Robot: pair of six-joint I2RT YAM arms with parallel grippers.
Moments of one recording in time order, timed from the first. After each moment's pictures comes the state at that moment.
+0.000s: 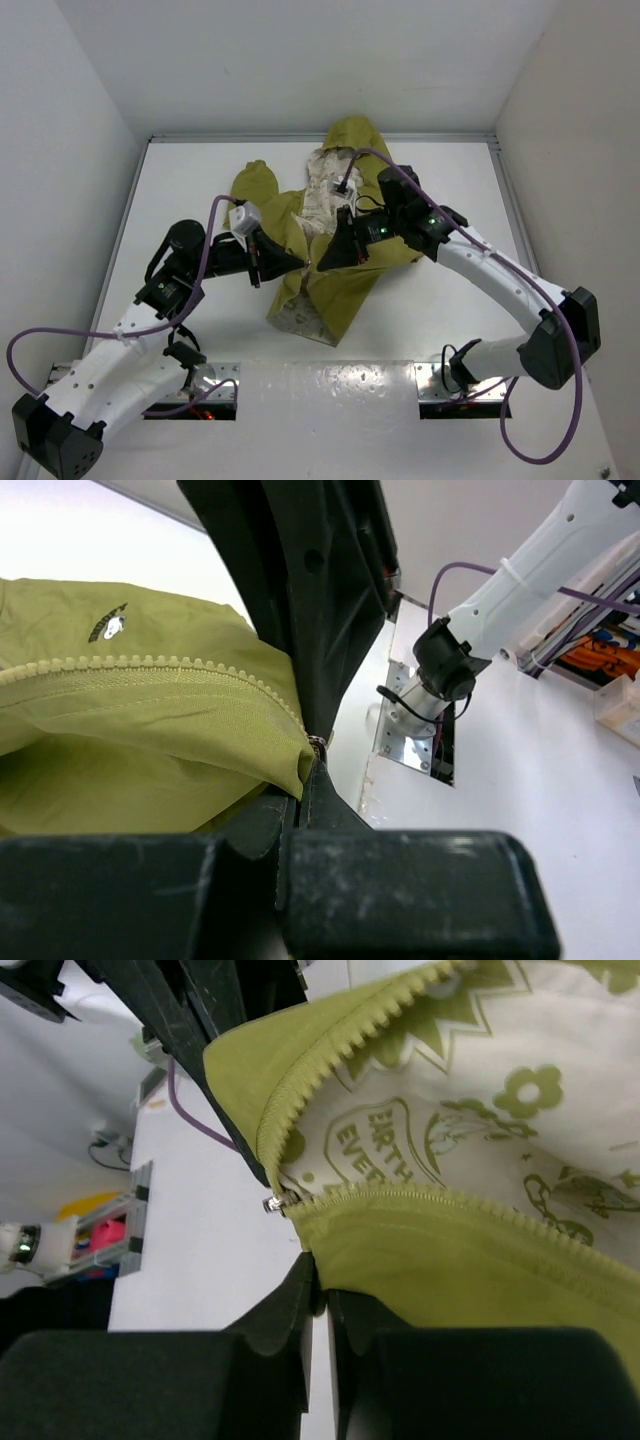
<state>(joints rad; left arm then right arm) -0.50 0.76 0.68 0.07 0.80 -0.30 0.62 1.37 1.14 -0.39 -0.99 0.09</state>
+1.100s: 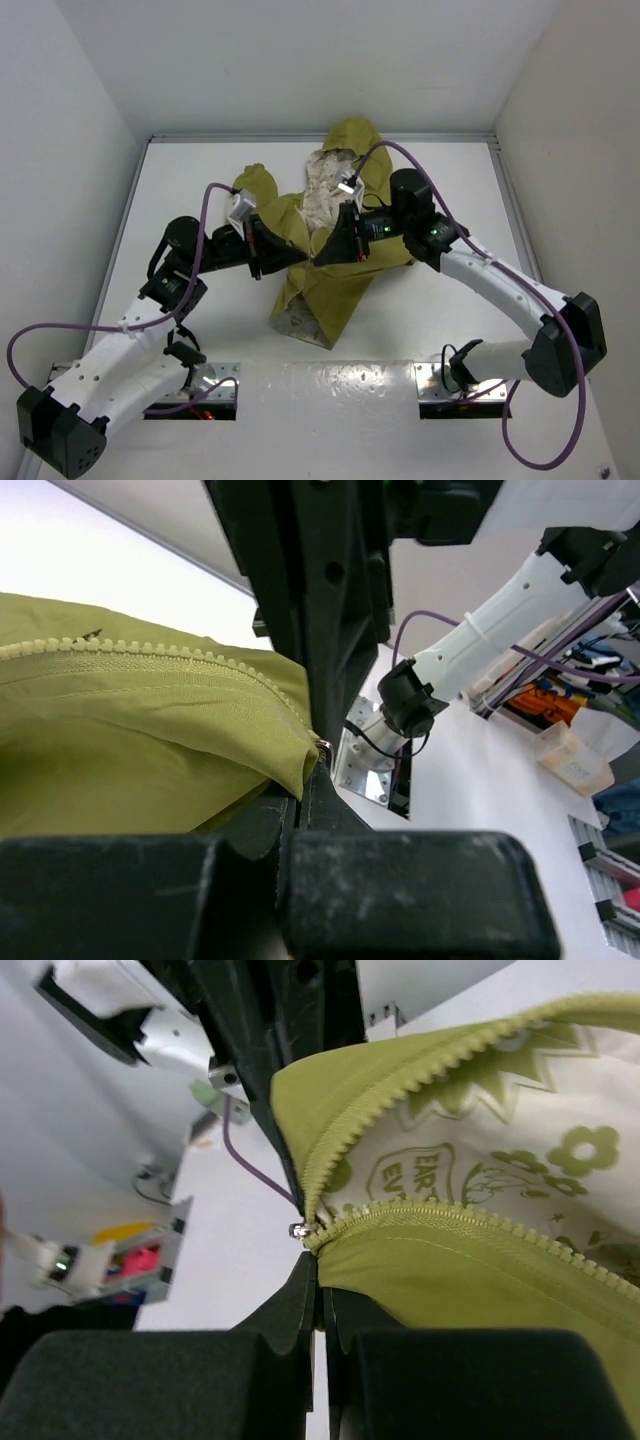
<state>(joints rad) -0.48 0.80 0.68 0.22 0.82 -0.50 0.60 1.31 0.97 0.10 -1.10 0.44</state>
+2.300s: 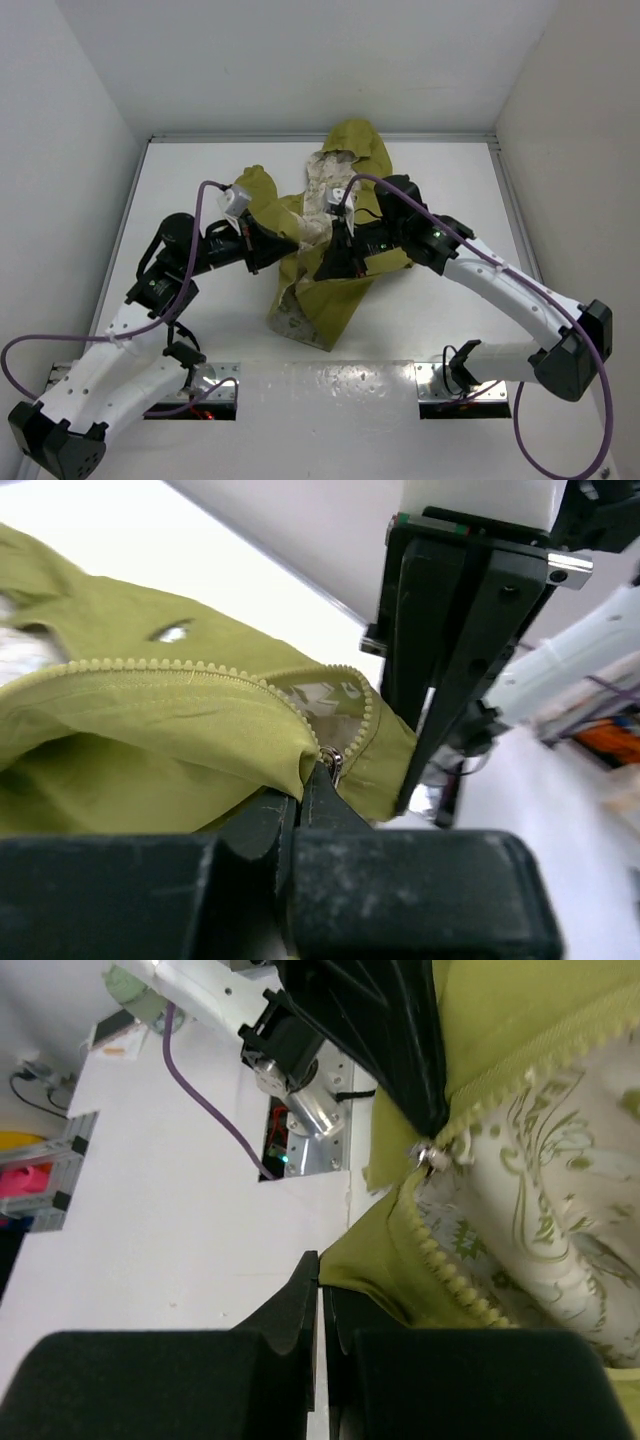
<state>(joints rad) -0.46 0.77 0.74 0.02 0.66 -0.43 0.72 1.27 1.10 -0.38 -0.95 -0.08</state>
